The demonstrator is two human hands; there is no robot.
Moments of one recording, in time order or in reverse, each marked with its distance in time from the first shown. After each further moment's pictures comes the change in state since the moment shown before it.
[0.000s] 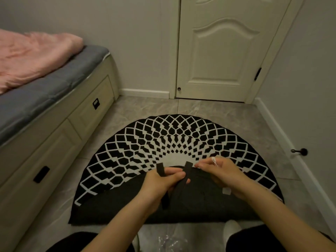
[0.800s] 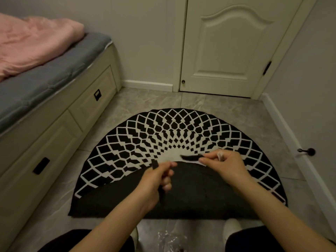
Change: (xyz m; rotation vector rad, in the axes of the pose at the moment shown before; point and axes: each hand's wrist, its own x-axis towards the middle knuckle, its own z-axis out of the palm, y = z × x) left_hand 0.024 -0.007 -0.015 -0.236 0.096 -0.117; right_hand 0.020 -0.002 0.009 0.010 0.248 -0.043
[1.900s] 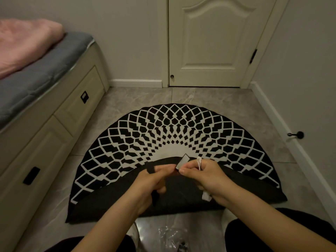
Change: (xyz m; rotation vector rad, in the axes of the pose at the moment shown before) left_hand -0.006 -0.004 0.002 0.330 -0.085 -0.008; right_hand -0.026 0.007 0.022 0.201 -0.239 0.190
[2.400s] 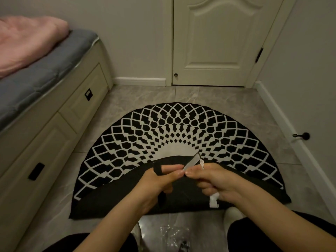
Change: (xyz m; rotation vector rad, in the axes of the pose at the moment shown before) left_hand -0.011 0.002 0.003 0.136 -0.053 0.117; right_hand 0.009 0.001 -0.011 0.224 -0.274 0.292
